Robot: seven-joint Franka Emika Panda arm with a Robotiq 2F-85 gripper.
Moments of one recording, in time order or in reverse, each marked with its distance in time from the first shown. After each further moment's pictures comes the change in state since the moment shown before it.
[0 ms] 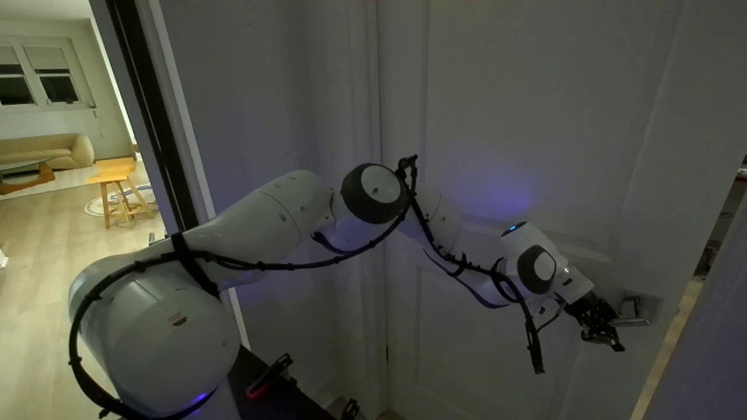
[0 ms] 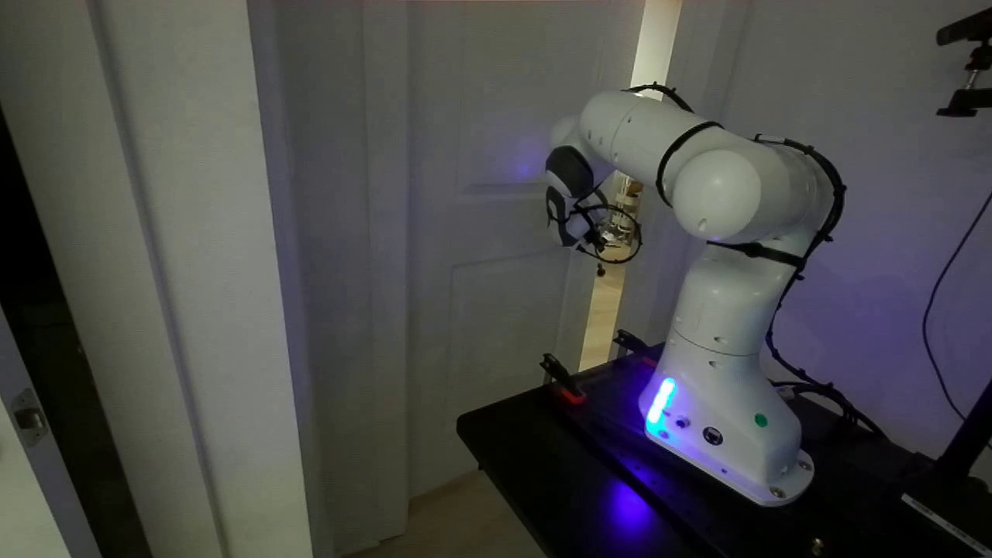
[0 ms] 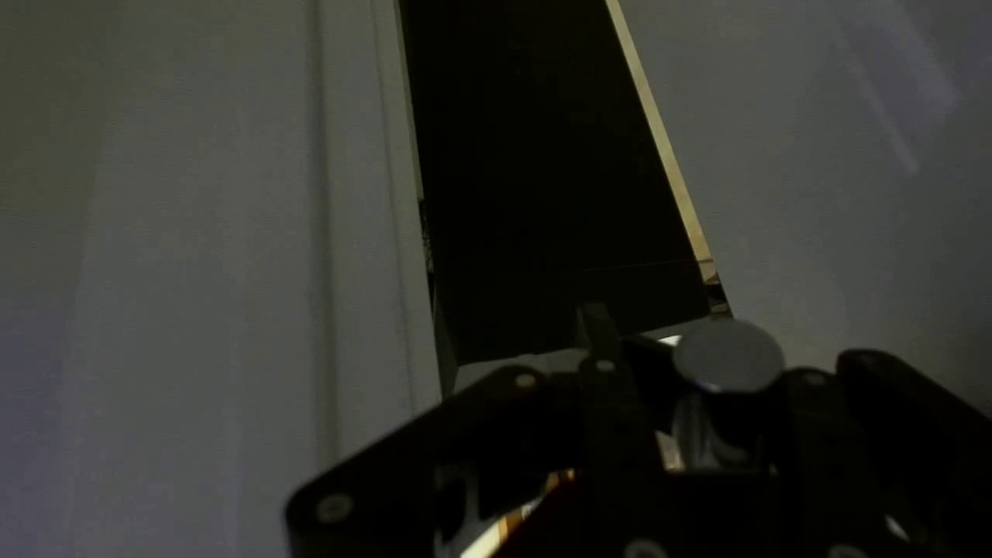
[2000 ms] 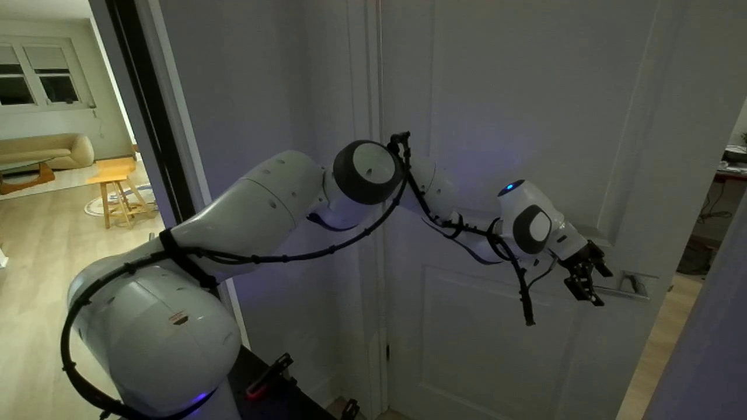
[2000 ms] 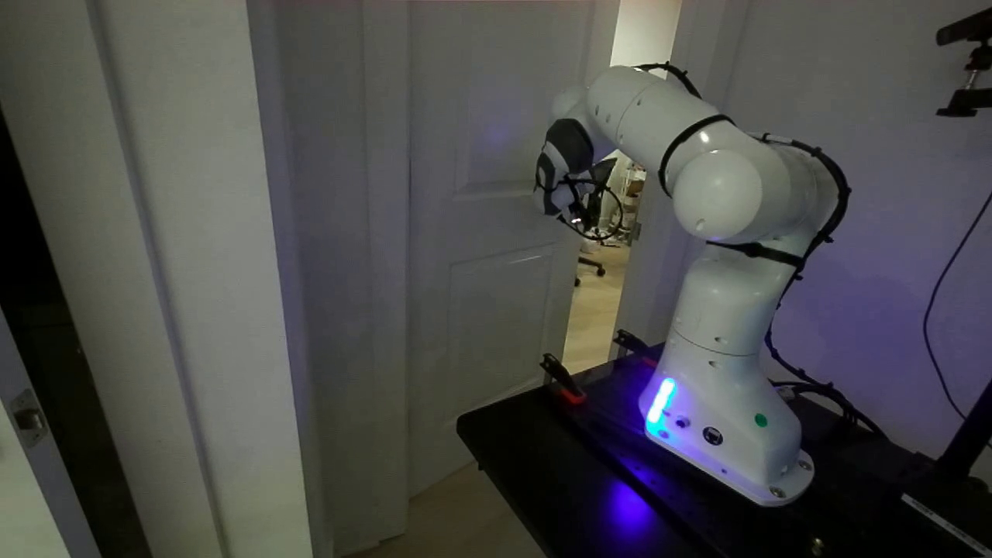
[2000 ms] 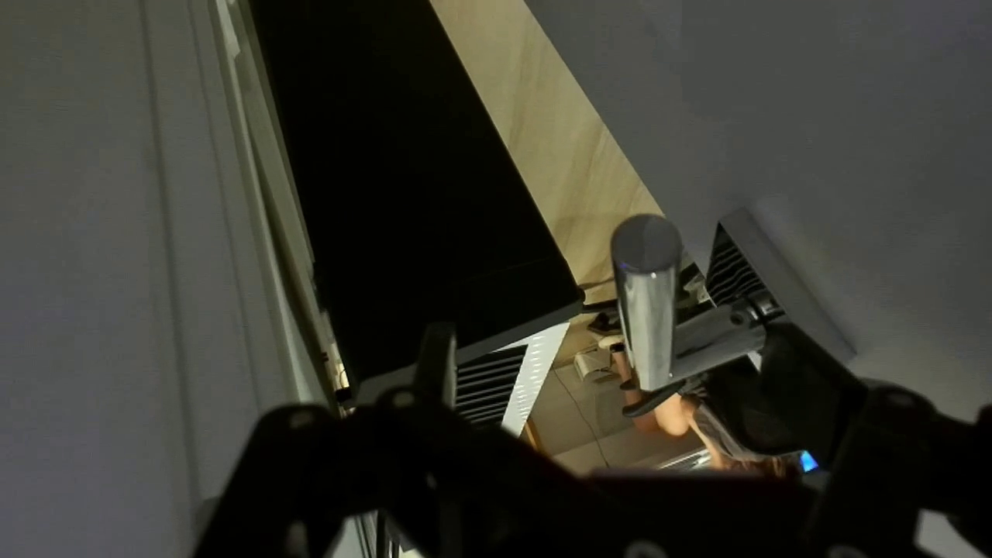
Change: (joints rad) arm 0.014 -0.144 0.050 0.031 0.059 0.001 -0.001
